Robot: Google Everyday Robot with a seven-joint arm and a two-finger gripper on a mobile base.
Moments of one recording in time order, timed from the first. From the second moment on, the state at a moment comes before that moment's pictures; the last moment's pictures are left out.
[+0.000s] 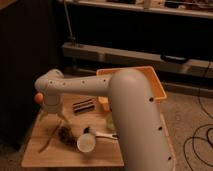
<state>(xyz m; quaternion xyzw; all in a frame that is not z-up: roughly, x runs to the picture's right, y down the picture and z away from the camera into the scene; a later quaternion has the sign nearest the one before) -0.283 0.162 0.783 -0.24 -0.36 -0.61 0.67</state>
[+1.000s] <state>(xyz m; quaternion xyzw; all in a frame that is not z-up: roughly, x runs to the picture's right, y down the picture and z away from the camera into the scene) -0.295 0.172 0.814 -0.26 -0.35 -0.62 0.65</state>
